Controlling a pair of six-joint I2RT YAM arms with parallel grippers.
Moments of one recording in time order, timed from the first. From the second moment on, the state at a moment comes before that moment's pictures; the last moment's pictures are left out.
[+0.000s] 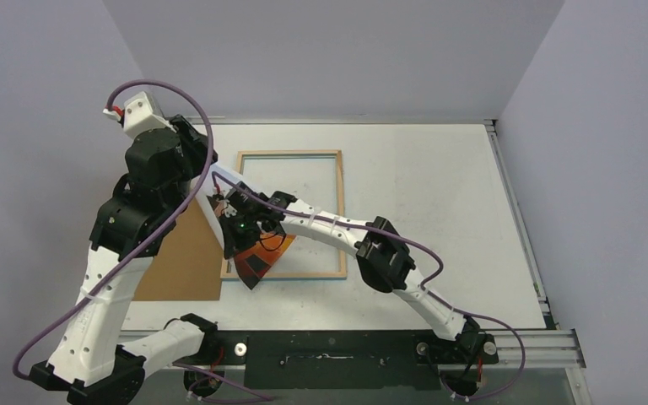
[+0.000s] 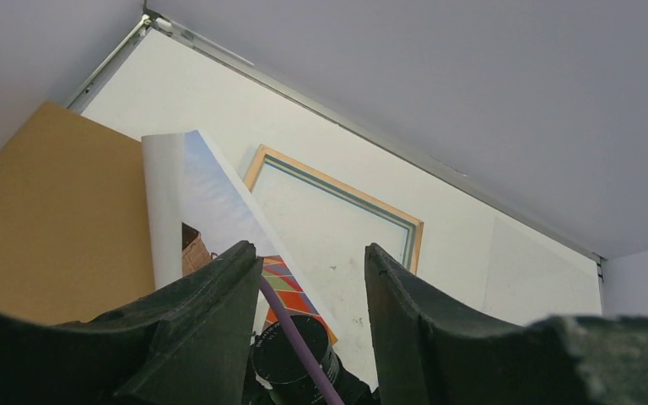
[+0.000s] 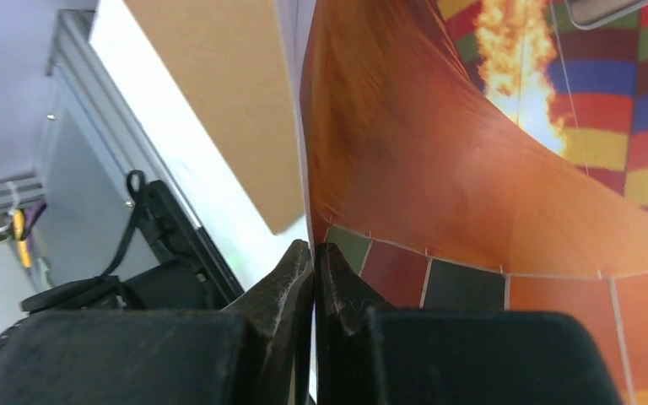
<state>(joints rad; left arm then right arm) -0.43 1.06 1.58 -0.79 -0.59 -0.60 1.07 2.43 2.23 -0.67 -0.35 0.54</state>
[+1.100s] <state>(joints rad) -0.43 1.04 1.79 -0.89 -0.56 -0.56 1.08 2.66 2.28 0.12 -0.54 1.00</state>
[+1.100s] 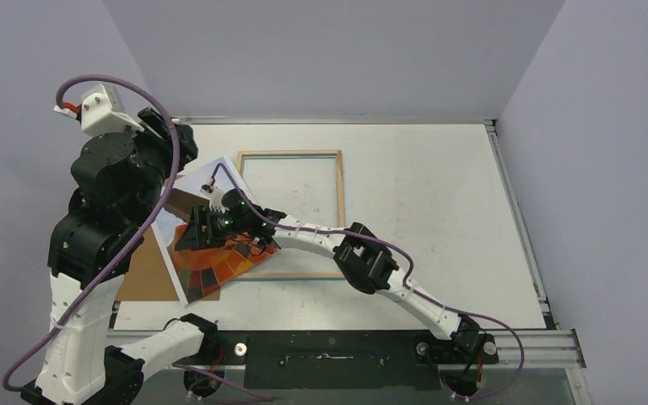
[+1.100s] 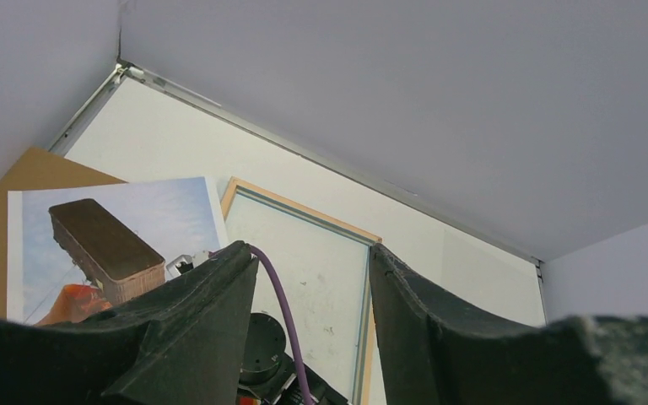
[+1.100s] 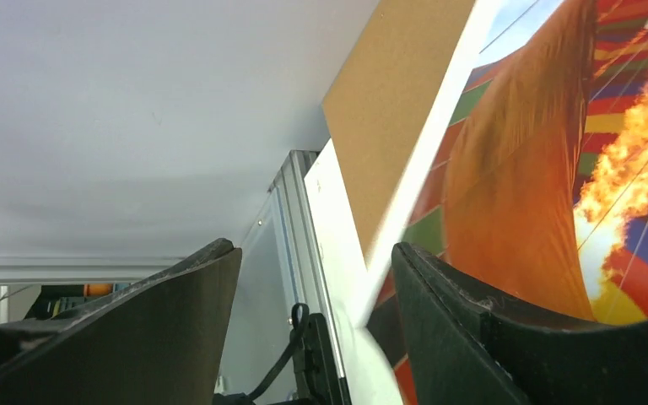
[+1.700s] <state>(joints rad) -0.43 1.14 1.61 -0.76 -0.25 -0.49 0.71 2.02 1.63 0.02 -0.37 0.84</state>
